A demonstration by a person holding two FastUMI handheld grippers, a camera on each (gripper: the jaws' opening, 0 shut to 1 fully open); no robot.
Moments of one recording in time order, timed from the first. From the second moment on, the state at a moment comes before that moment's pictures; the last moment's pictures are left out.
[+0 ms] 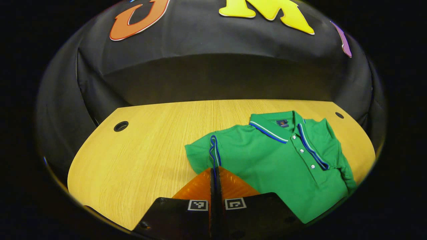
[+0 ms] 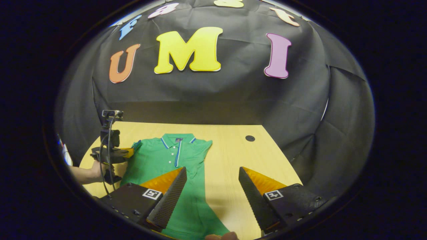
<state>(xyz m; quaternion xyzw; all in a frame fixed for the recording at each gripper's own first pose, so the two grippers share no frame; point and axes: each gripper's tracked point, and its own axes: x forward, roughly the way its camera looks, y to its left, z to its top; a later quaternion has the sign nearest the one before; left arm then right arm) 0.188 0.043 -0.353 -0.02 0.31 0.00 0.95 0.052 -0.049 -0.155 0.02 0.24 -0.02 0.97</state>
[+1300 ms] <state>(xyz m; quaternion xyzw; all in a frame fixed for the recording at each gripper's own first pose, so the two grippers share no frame) 0.186 -0.103 -0.226 -0.02 0.22 -0.06 0.97 0.013 -0.089 -0.131 0.02 0.20 -0.03 0.98</state>
